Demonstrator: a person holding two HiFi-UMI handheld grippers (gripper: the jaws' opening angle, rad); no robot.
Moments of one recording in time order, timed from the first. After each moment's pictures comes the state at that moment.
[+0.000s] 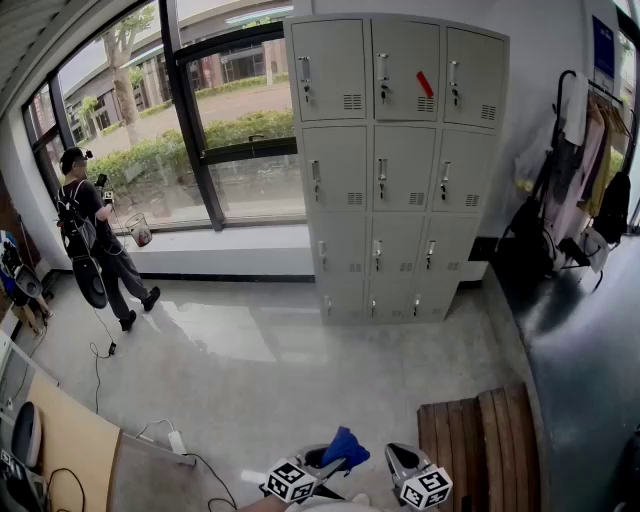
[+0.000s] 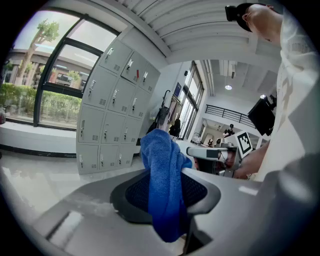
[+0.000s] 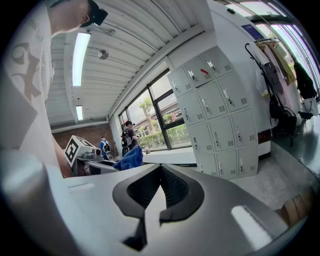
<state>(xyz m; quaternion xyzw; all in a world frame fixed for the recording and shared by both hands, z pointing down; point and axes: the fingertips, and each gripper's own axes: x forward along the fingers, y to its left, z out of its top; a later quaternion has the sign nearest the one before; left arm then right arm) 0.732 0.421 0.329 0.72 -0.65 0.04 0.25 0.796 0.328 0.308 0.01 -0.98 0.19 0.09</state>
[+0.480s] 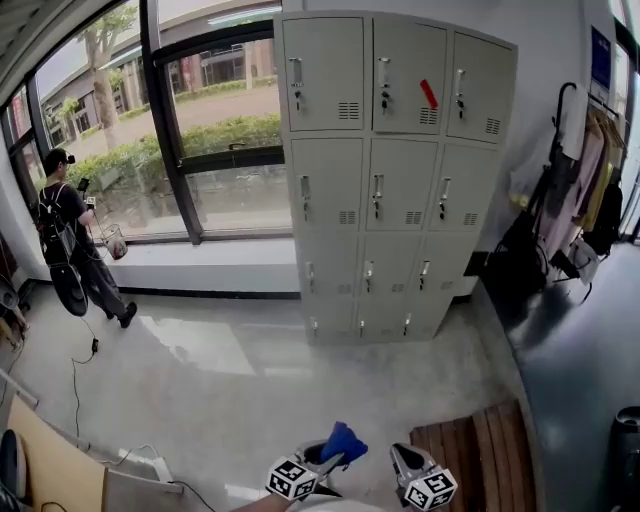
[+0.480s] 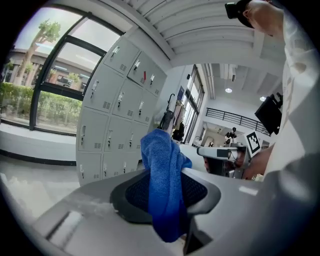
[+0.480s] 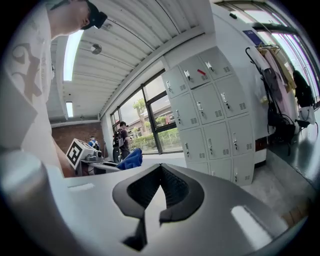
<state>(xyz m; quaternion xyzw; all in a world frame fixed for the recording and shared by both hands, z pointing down) 0.604 0.333 0.335 0.72 -0.65 0.02 0.23 0.697 0.244 0.299 0.05 -0.98 0.17 0.09</state>
